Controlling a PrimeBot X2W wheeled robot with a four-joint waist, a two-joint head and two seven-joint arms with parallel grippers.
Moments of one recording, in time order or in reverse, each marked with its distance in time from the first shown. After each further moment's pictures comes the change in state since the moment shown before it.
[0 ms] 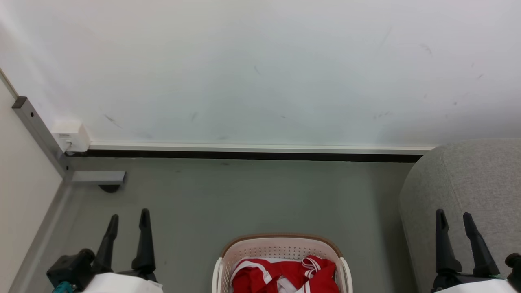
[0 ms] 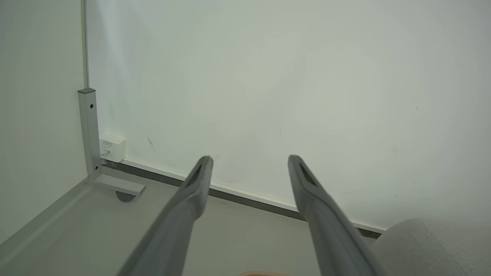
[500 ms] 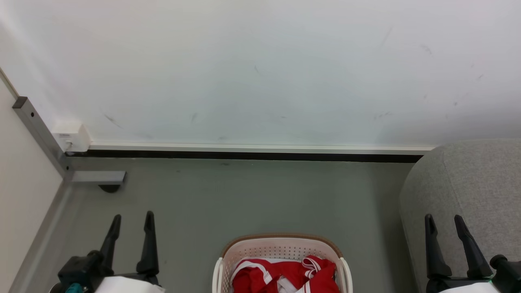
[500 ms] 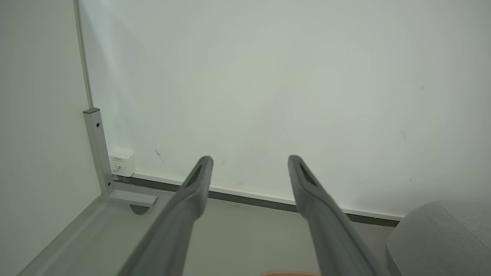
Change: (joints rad) left arm 0.001 -0.012 0.010 0.020 0.133 -0.019 -0.030; right arm 0.000 0.013 0.013 0.027 -0.128 0.000 -0.017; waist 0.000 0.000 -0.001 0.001
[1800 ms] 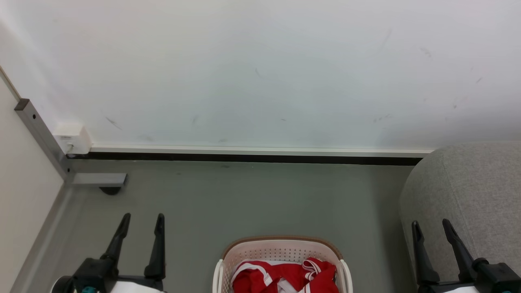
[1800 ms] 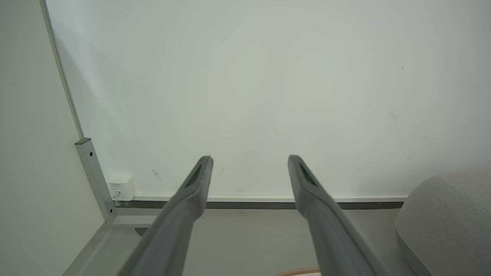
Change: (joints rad) left arm 0.002 -0.018 0.017 0.012 0.164 -0.035 -0.042; right arm -0.005 0.015 0.011 0.044 -0.144 0.000 -0.023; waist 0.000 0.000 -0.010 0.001
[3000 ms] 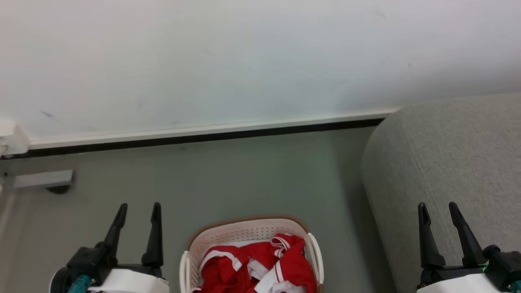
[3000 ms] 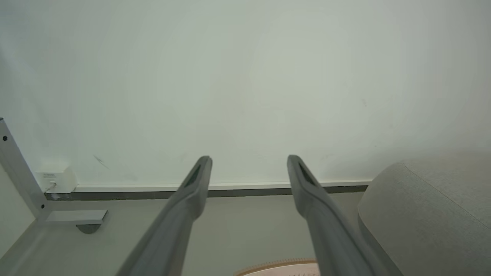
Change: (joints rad) left arm -0.051 -0.003 0.006 0.033 -0.055 -0.027 0.000; right arm -0.032 0.001 -0.006 -0.047 0.063 0.000 0.000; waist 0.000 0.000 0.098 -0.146
